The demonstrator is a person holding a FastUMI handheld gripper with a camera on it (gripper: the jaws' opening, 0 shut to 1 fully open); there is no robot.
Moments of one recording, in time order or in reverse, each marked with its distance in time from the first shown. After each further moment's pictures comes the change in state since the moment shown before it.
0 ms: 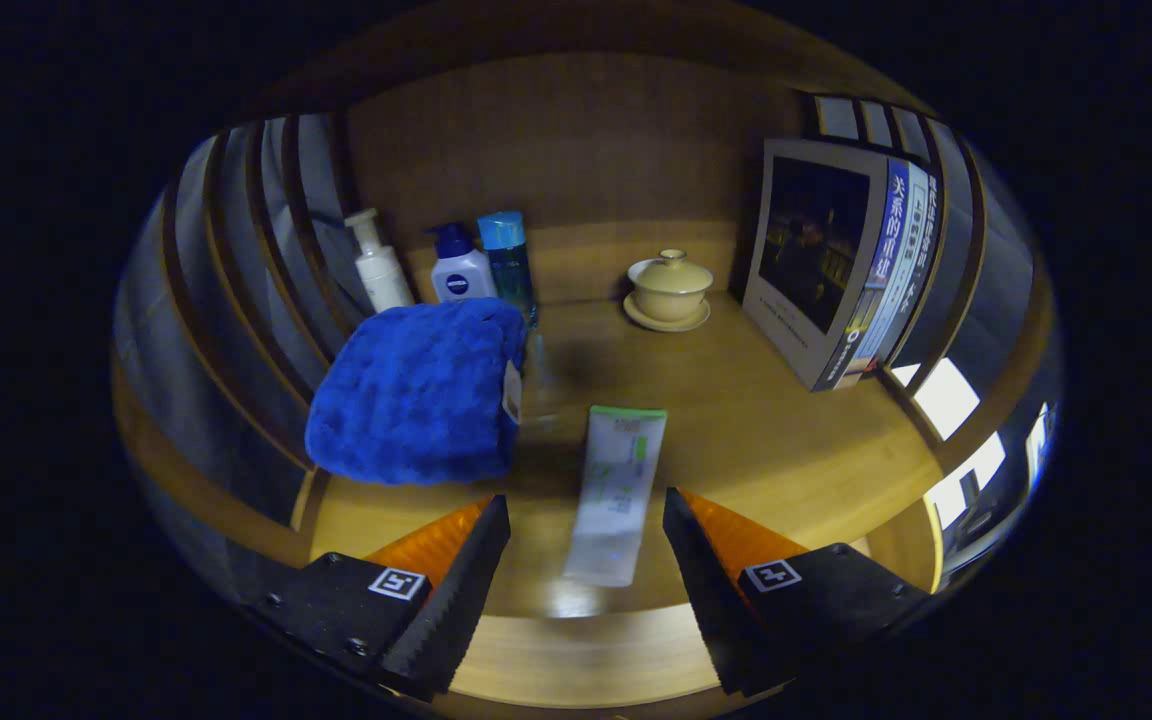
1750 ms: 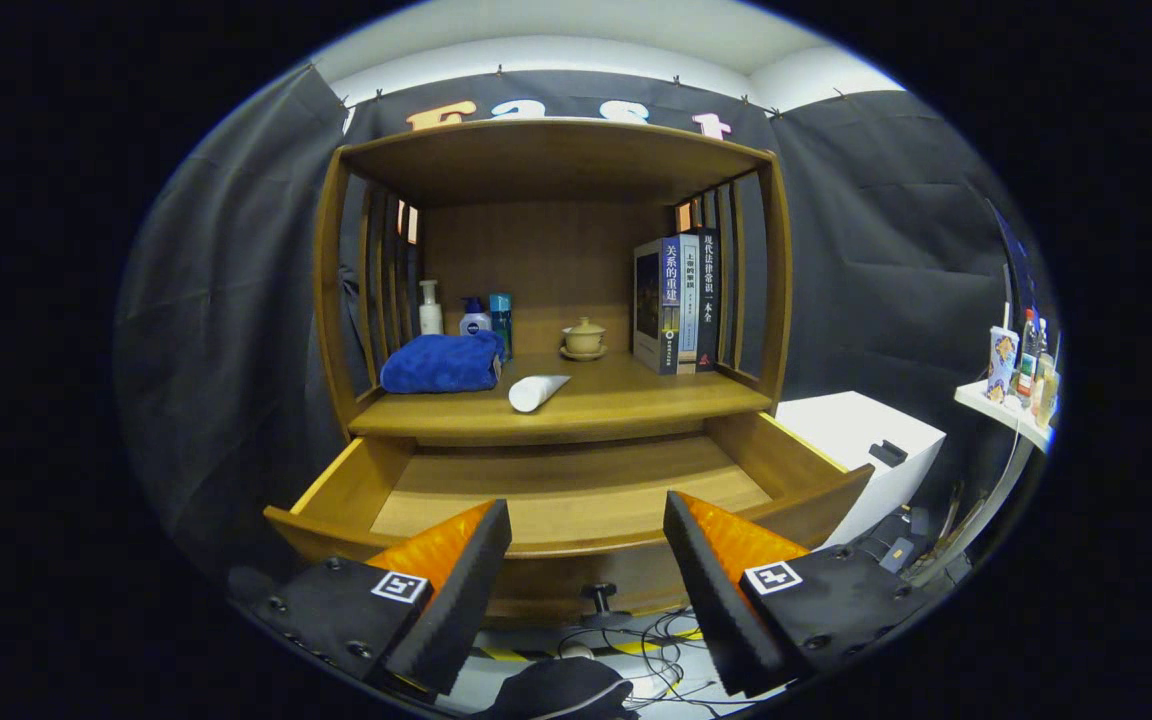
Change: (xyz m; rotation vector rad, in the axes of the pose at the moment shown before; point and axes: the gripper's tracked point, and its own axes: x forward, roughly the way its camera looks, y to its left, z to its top) arm -0.175 -0.118 -0.268 -0.081 -0.454 -0.090
